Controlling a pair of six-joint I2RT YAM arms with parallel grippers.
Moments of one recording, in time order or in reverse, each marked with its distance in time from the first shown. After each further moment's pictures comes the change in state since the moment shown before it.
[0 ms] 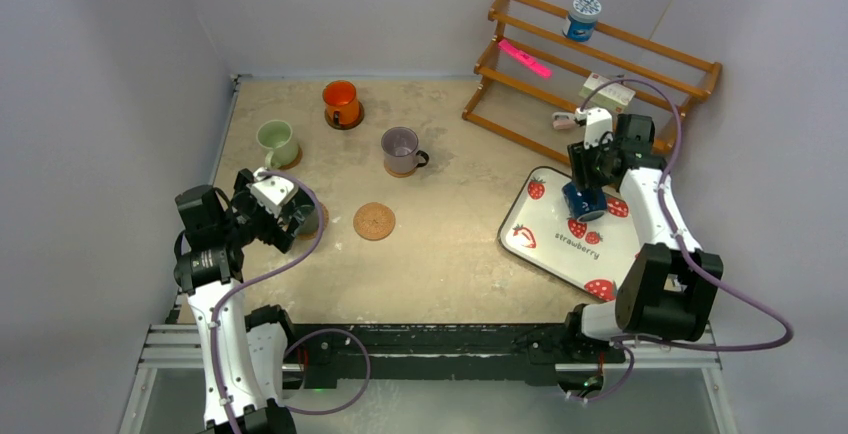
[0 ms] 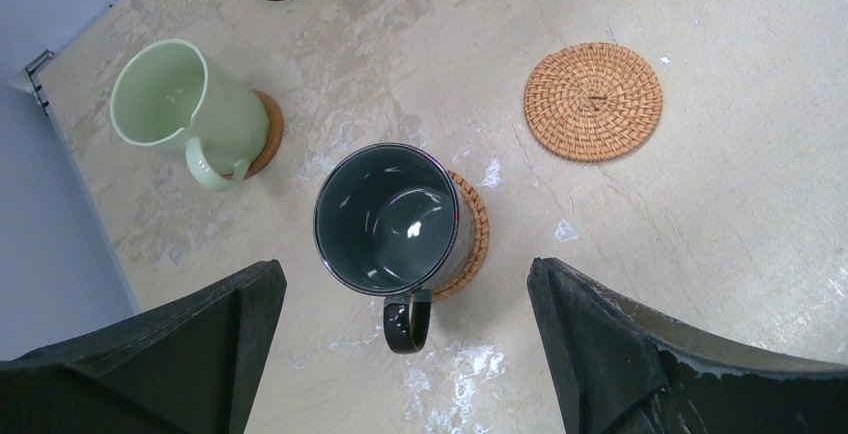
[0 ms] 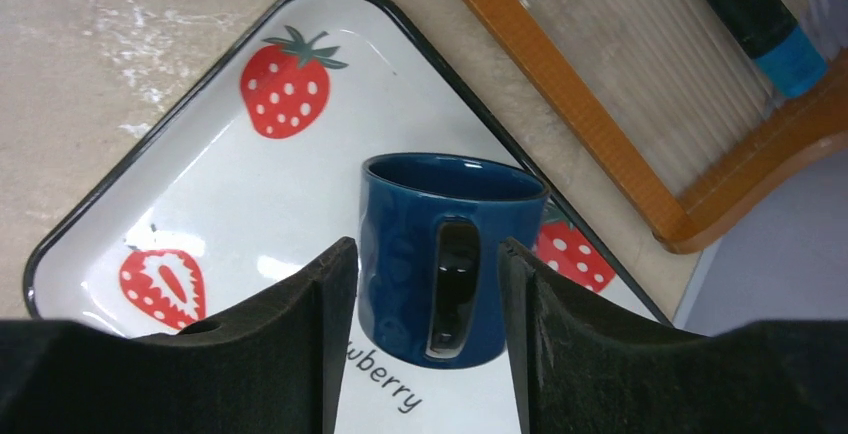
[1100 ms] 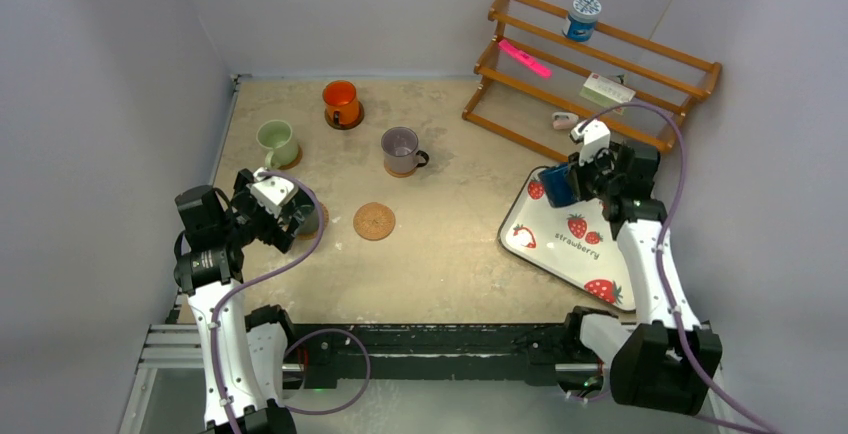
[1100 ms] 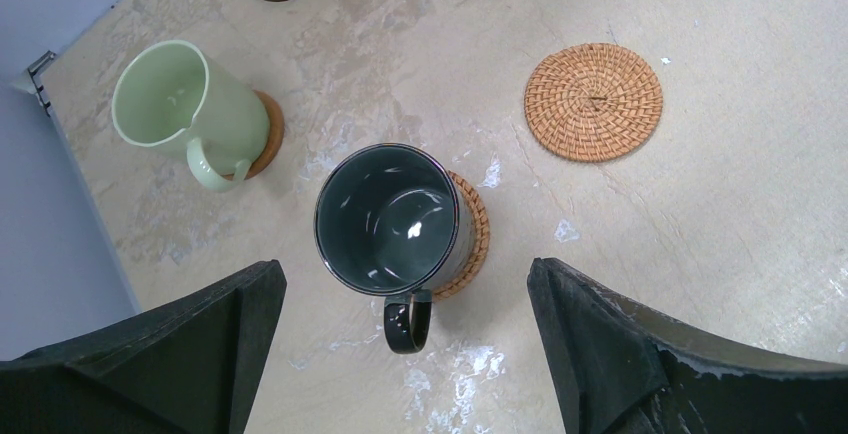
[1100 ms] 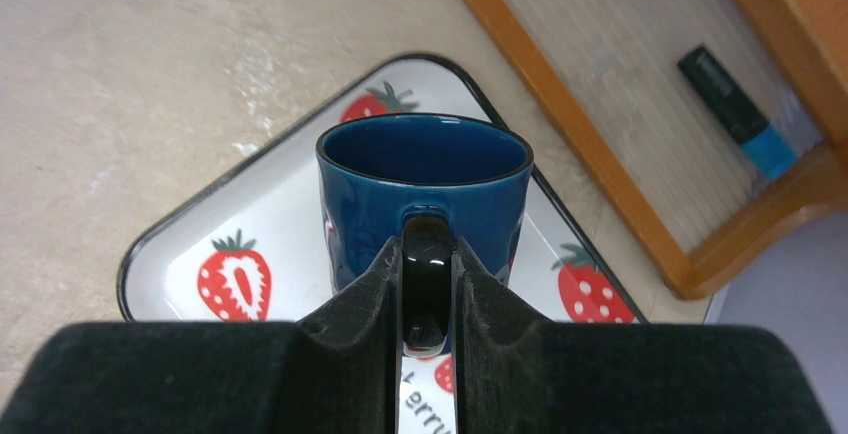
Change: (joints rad) left arm 0.000 -0.002 0.000 0.000 0.000 0.000; right arm 0.032 -0.312 -0.210 0.163 -0.140 0.009
